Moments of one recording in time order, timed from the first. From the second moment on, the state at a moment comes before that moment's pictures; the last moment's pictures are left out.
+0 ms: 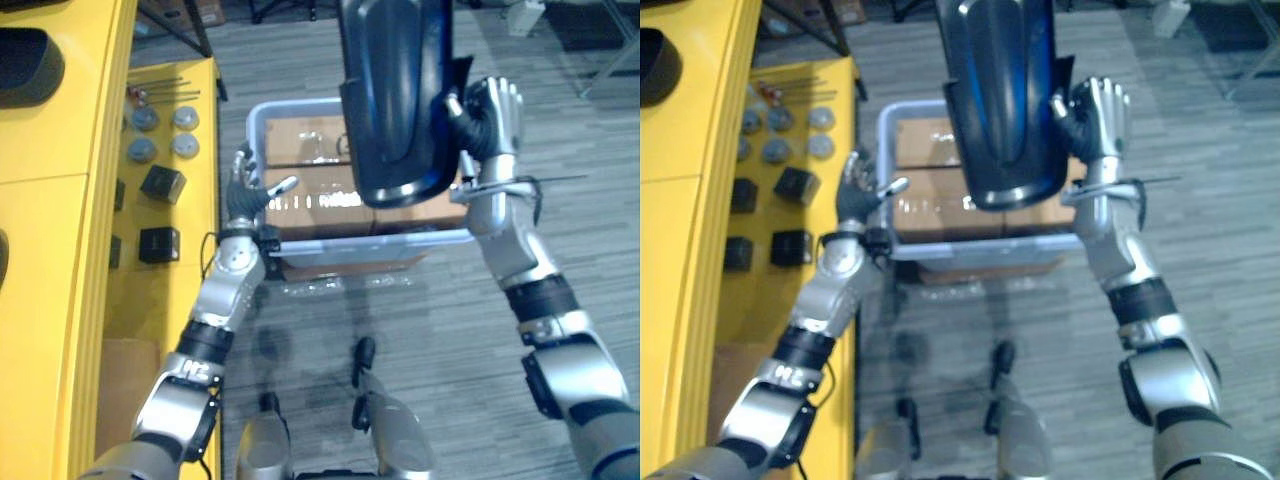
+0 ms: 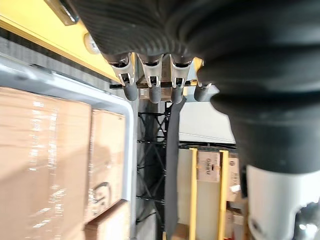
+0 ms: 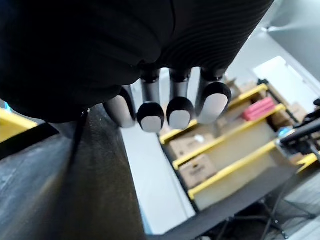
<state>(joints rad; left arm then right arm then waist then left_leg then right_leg) -0.68 0.24 -0.16 0.32 -0.37 0.03 0.40 -0.84 -0.50 0.23 0.44 -0.54 -0.07 -0.48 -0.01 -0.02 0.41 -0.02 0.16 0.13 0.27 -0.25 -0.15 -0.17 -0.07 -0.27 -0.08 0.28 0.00</state>
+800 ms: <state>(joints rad) -0.71 0.19 -0.30 0.41 -0.82 0.10 0.09 -0.87 -0.46 0.35 0.60 -0.57 -0.07 -0.47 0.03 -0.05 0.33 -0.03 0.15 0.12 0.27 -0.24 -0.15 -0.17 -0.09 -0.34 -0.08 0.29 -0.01</state>
